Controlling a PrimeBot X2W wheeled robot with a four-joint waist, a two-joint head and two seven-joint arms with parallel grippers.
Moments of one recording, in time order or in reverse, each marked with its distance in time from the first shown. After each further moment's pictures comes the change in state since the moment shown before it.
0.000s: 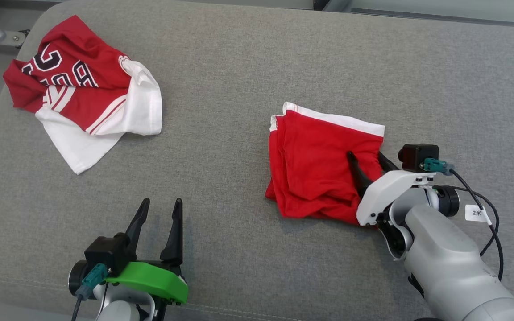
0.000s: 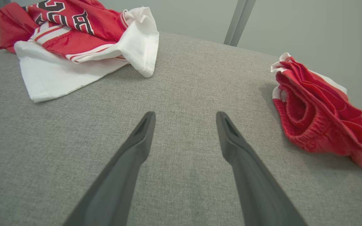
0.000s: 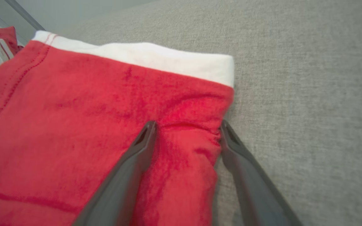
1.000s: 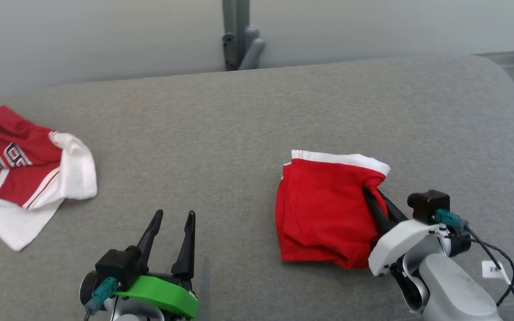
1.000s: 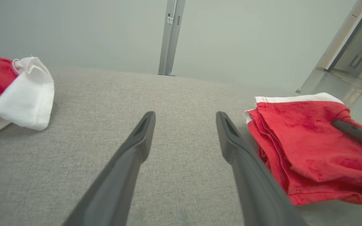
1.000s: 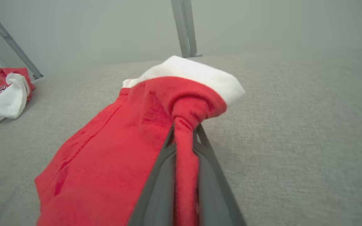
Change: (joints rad) left arm 0.064 0.000 -0.048 -0.053 -0.019 0.000 0.000; right arm 0.296 -0.071 -0.060 -0.369 -0.147 0.001 -0.032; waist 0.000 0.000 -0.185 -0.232
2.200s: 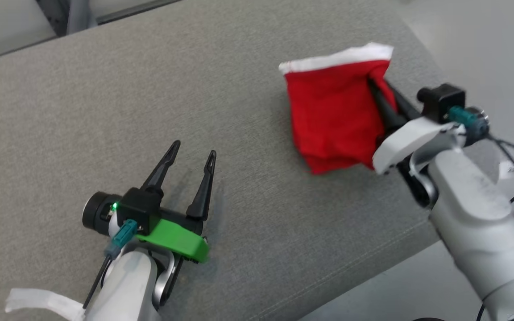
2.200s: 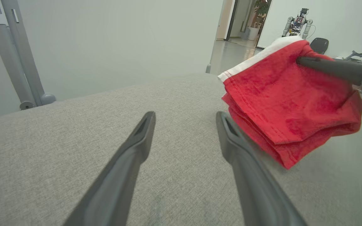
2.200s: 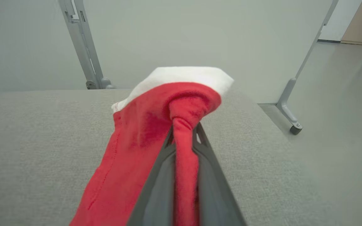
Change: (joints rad) left arm -0.228 0.040 -0.103 -0.014 0.128 0.000 0.000; right arm -0.322 -0.030 0.018 0.023 -0.078 0.000 0.000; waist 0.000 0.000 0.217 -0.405
